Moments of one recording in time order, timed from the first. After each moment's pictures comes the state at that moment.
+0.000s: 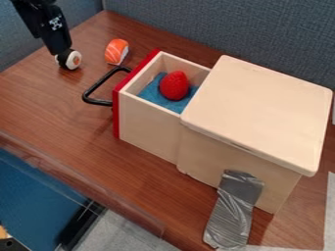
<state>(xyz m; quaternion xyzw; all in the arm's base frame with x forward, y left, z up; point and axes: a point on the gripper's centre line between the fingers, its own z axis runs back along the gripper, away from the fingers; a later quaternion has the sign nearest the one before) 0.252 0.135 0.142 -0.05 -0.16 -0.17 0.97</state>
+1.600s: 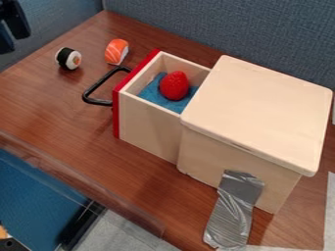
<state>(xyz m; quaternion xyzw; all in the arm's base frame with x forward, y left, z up) 0.274 0.239 0.077 -0.12 -0.15 -0.53 0.82</state>
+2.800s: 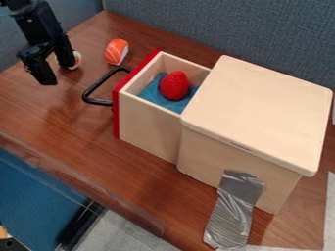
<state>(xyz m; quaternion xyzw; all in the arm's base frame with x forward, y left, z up) 0.307 0.187 0.030 -0.09 -0.18 -0.61 0.77</state>
